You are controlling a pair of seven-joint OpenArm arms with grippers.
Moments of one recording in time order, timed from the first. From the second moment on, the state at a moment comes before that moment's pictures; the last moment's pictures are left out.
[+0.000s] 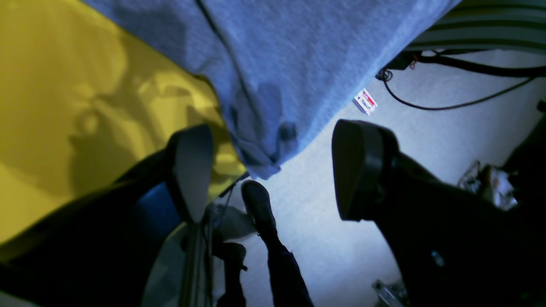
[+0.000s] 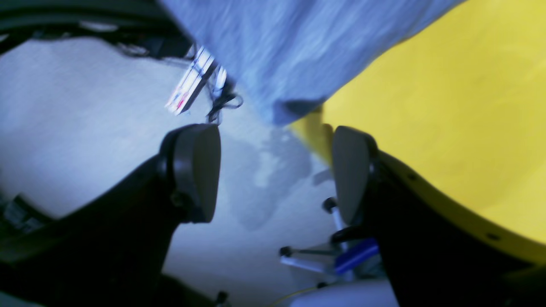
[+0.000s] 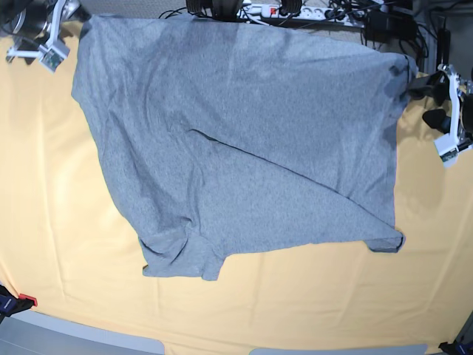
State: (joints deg) left arm 23.0 -68.3 -19.8 107.2 -85.9 -39.1 81.0; right arm -49.1 33.8 34.9 133.1 51.1 41.6 -81.8
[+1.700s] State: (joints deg) left arm 0.3 -54.4 -19.8 87.0 -74.8 -35.5 81.2; right arm 14.7 19.1 9.8 76.6 27.5 26.5 -56.6
